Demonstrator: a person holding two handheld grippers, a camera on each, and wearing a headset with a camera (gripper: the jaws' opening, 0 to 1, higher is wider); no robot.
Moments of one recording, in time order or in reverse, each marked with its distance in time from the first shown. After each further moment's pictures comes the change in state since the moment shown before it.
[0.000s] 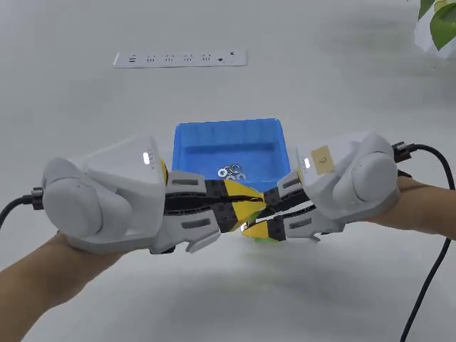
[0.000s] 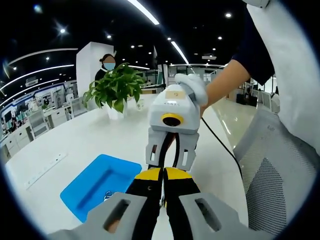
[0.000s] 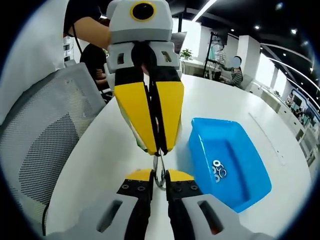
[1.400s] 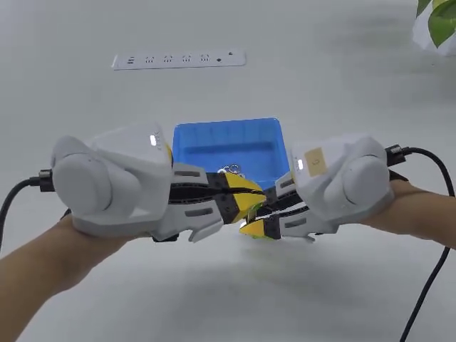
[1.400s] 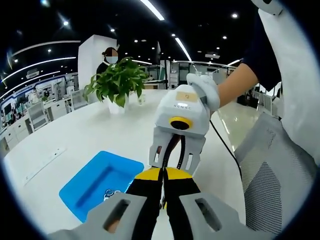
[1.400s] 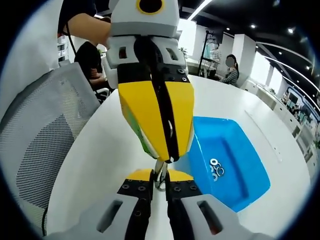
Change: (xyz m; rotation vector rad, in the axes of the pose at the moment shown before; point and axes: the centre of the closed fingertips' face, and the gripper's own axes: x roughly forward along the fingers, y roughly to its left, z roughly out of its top) left arm 0.004 0.007 0.000 -0.058 0.042 -0.001; right arm 0.003 -0.006 0.000 0.028 0.012 -0.043
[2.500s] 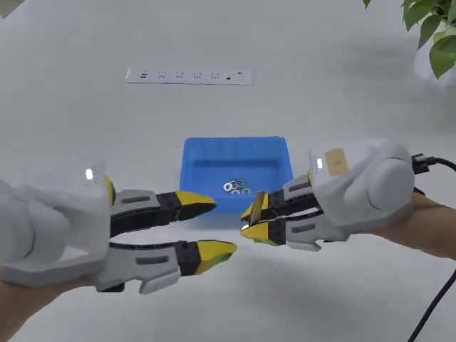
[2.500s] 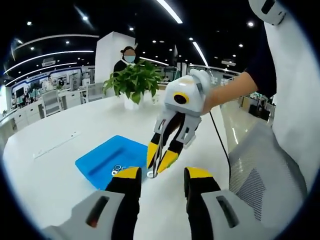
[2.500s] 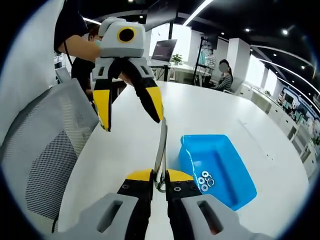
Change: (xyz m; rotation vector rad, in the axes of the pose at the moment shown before) left arm -0.077 -0.013 -0.016 -0.125 -0.017 0.131; right arm -0.024 -0.005 0.038 0.019 -0.060 -0.039
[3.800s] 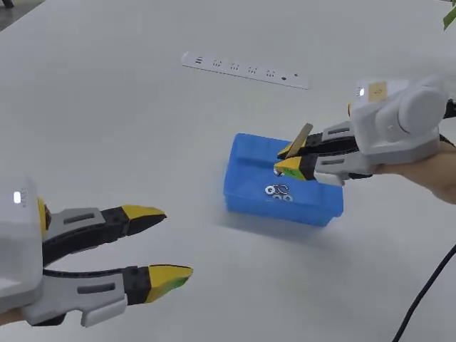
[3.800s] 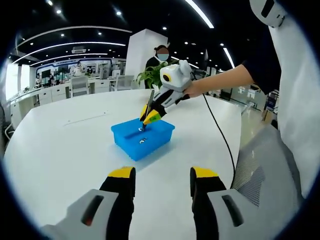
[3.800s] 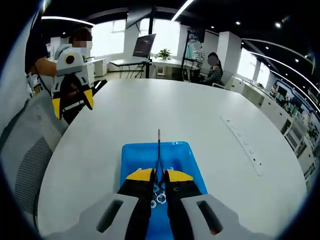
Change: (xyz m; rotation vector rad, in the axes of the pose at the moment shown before) left arm -0.068 0.026 -0.052 -0.148 0.005 0.199; right arm 0.035 -0.099 0.004 0.041 0.059 -0.056
